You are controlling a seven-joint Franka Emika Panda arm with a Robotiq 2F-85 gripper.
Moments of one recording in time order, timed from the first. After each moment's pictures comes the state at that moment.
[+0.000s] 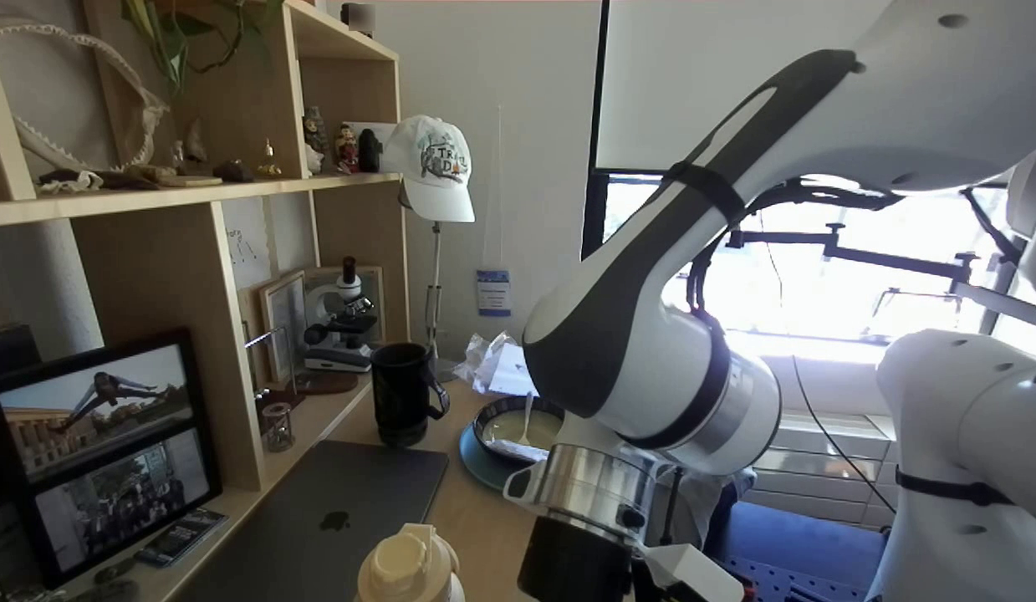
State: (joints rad) arm 0.21 -0.17 0.17 -2.78 1.62 2.40 -0.95
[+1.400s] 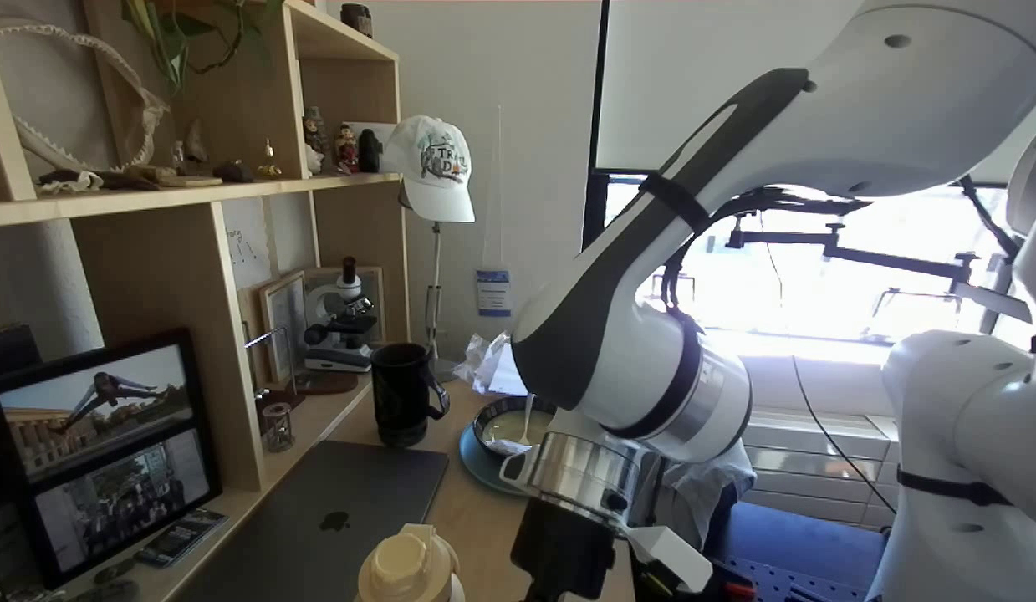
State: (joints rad) arm 0.15 -0.14 0.16 -2.76 1.55 2.42 -0.98
